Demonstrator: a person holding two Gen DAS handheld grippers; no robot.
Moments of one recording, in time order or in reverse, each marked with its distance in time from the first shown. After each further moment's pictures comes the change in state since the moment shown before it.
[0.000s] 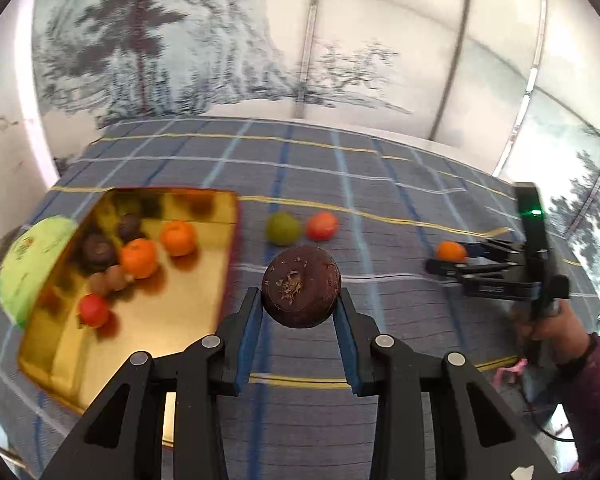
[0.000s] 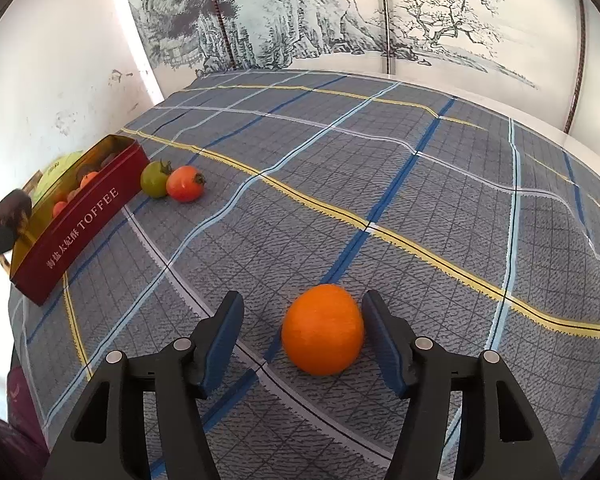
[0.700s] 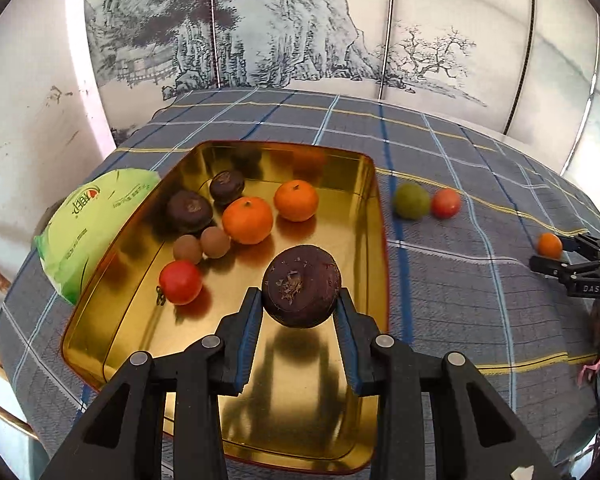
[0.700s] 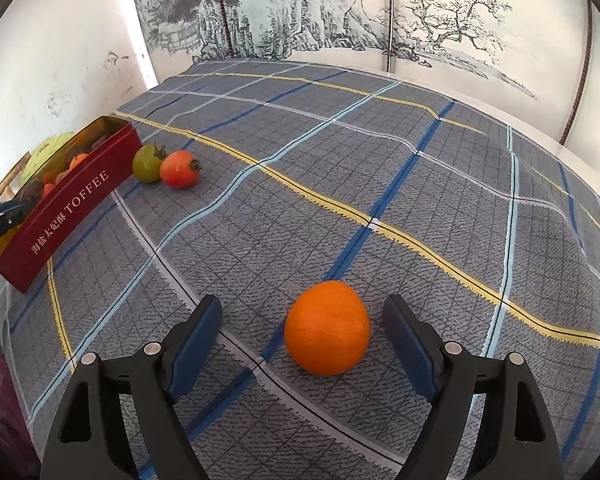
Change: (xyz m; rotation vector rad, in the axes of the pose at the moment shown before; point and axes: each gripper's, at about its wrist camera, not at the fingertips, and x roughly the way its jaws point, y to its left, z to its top) left arm 0.024 0.071 -0.023 -0.065 0.040 0.196; right arm 0.006 0.007 0.001 -0.048 0.027 -0.057
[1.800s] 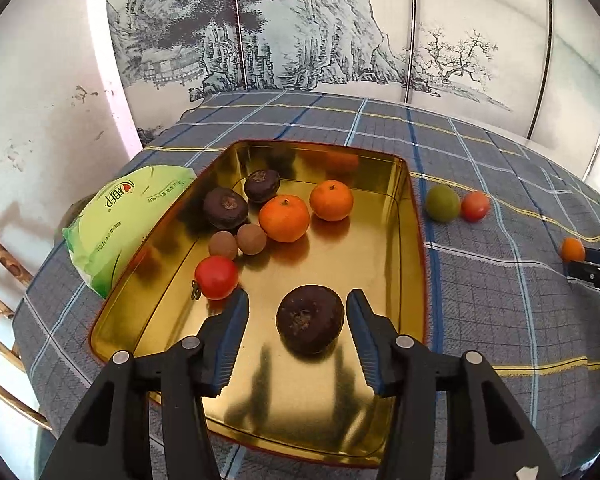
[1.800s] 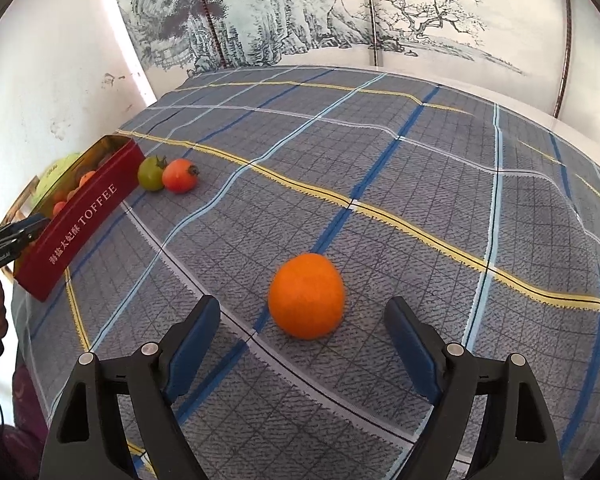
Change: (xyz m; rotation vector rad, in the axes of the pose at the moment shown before) left arm -0.005 0.008 -0.004 -0.022 -0.013 0.088; right arm -0.016 -0.017 -0.013 0.086 -0.010 0.047
